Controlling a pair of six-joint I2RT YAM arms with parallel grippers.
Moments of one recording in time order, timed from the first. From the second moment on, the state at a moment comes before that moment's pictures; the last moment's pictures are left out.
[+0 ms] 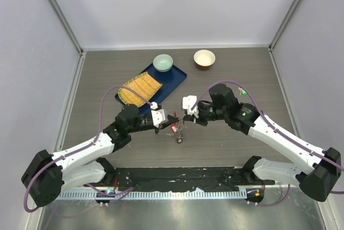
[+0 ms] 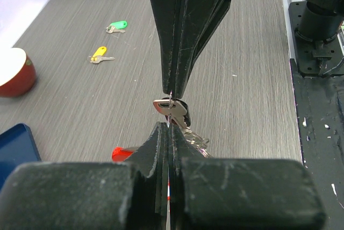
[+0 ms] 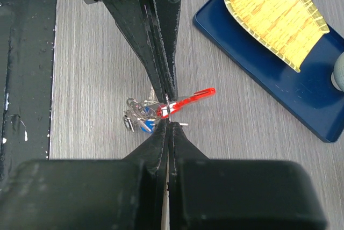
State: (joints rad) left arm -0.78 1.03 0.49 0.44 0.57 0.27; right arm 0.76 1.08 0.94 -0.42 -0.53 -0.60
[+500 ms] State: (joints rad) left arm -0.78 1.03 0.49 0.44 0.58 0.27; right arm 0.76 1.09 0.94 -0.42 -0.54 -0.60
